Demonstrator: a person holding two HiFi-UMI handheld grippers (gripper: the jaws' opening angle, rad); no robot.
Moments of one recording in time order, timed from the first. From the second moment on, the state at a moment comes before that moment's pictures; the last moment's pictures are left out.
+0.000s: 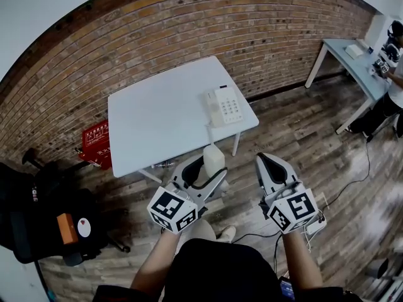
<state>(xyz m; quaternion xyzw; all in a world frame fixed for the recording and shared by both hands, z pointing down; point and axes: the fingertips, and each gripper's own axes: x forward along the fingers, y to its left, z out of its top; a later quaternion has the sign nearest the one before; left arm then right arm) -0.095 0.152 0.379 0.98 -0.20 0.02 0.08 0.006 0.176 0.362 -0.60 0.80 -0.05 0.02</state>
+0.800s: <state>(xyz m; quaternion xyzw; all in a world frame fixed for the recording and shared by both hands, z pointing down) -0.073 0.152 0.375 0.97 -0.21 0.02 0.07 0.024 0.166 0.365 -0.58 0.81 -0.05 0.03</state>
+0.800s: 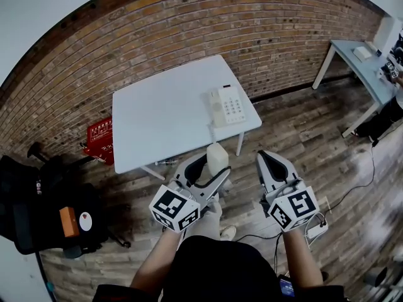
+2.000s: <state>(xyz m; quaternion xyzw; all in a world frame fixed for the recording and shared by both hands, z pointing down) -0.055 0.059 0.388 0.97 -0.22 0.03 0.09 0.043 0.072 0.378 -0.58 0.81 -0.07 0.02</state>
